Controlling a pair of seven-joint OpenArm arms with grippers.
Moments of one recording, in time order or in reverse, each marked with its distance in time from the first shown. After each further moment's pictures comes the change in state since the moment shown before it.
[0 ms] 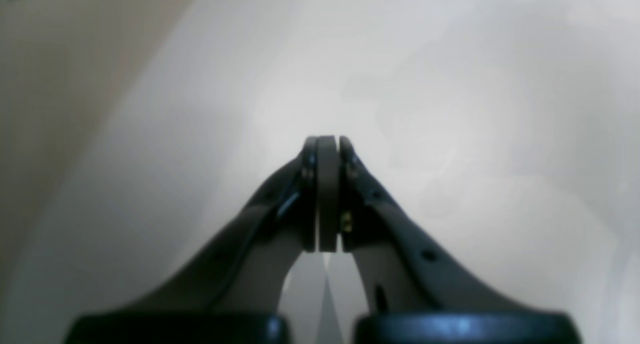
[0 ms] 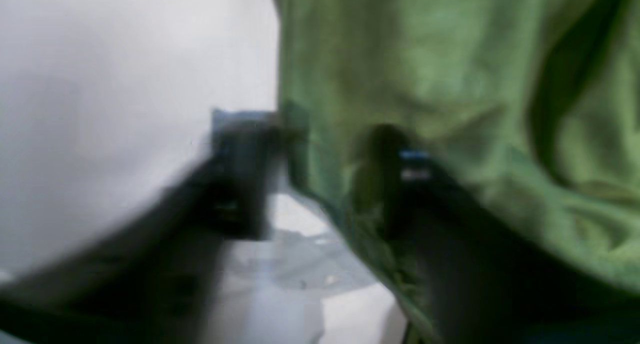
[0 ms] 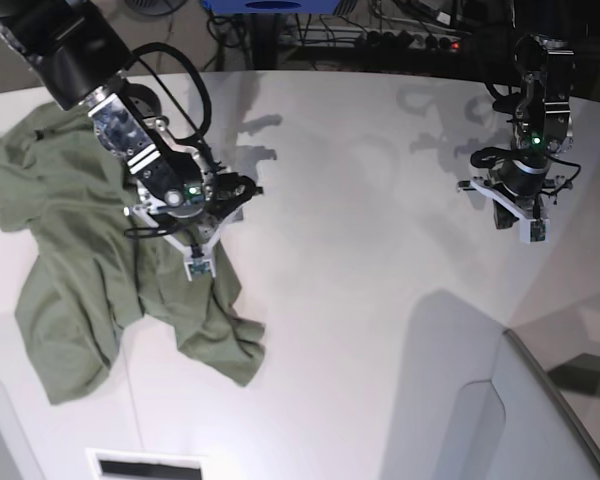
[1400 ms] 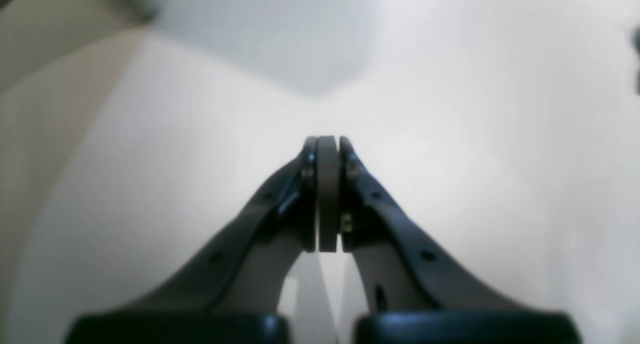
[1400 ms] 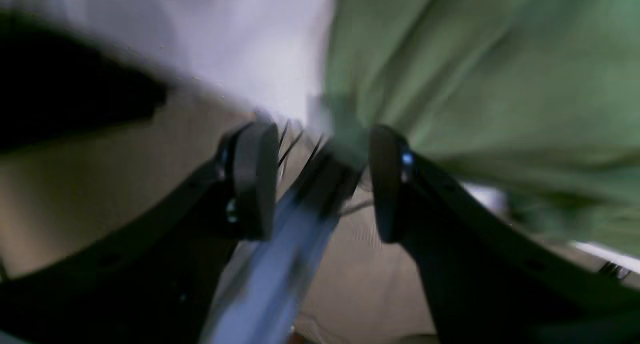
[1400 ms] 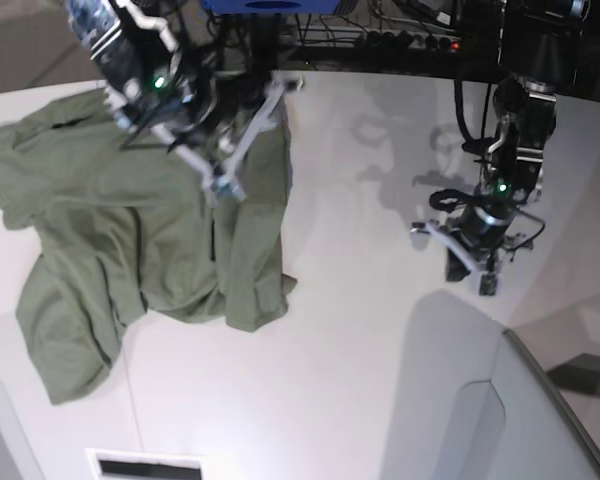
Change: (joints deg) left arm -11.4 0.2 14.0 -0.9 -0.1 0.1 0.4; right arm -20.3 0.3 7.6 38.9 -0.4 7.0 -24.6
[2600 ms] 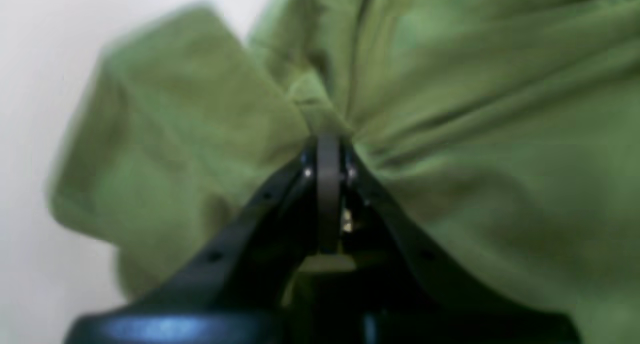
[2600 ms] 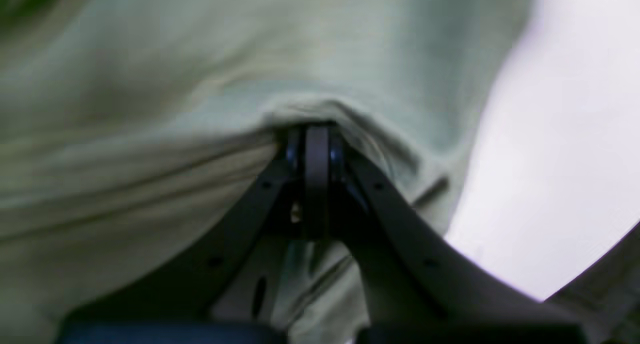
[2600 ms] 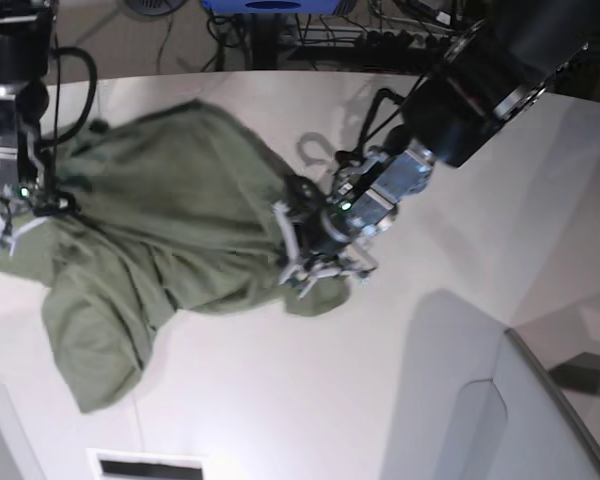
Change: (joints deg) left arm -18.7 11.5 41.3 -26.4 -0.3 1.8 -10.6; right arm 14.3 6.4 32.9 -53.6 -3.1 -0.7 35.6
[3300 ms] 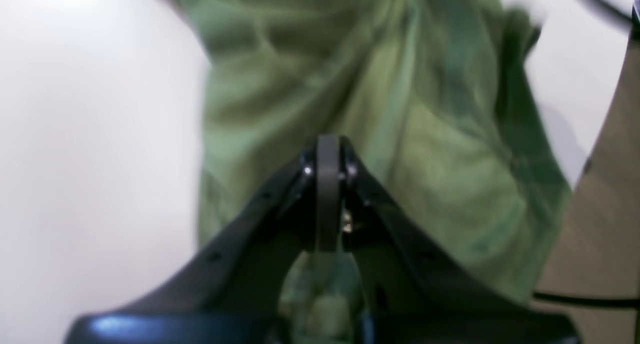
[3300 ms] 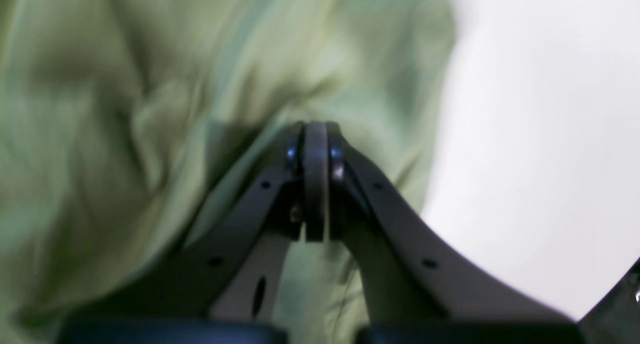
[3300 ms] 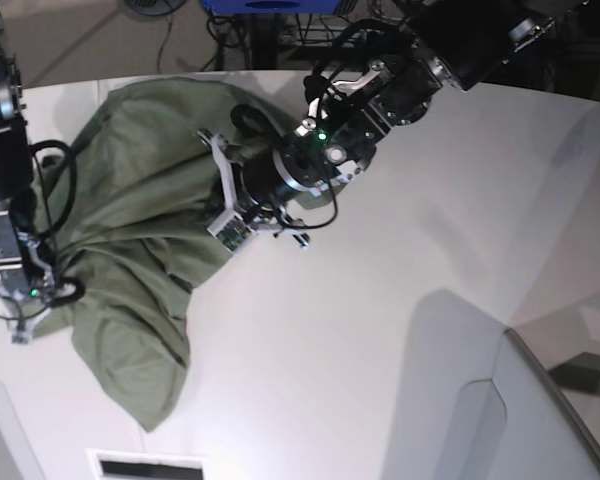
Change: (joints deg) left arm 13.4 -3.1 -0.3 43.3 0.3 -0.1 21.1; right arm 24.1 5.6 -19.6 -15.4 3.1 1.2 2.4
